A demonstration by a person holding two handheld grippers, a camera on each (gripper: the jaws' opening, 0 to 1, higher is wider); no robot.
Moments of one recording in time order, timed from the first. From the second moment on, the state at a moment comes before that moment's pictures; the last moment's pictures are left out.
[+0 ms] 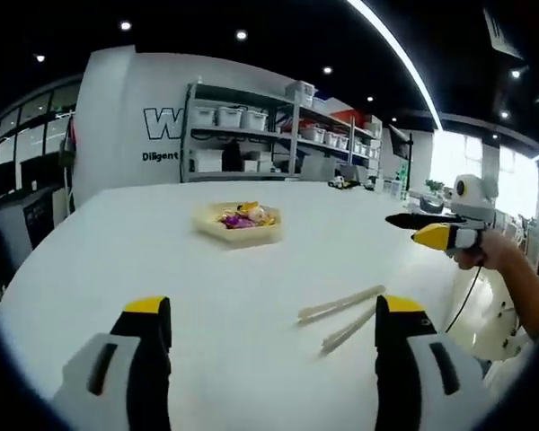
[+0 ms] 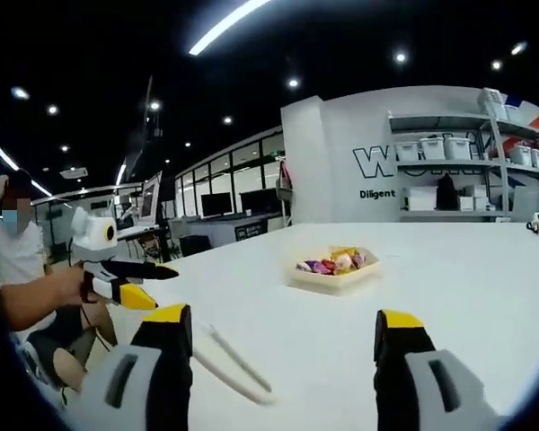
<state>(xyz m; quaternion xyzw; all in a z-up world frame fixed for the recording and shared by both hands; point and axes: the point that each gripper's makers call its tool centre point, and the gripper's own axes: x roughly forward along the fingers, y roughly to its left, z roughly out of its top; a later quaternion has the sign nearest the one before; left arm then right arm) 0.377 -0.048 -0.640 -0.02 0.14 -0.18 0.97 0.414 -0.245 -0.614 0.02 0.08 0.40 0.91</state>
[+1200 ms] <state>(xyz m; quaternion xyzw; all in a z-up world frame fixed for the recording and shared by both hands) 0.370 -0.055 -0.649 0.05 0.20 -0.14 0.97 0.412 -0.256 -0.631 -0.05 0.17 0.36 0.92</state>
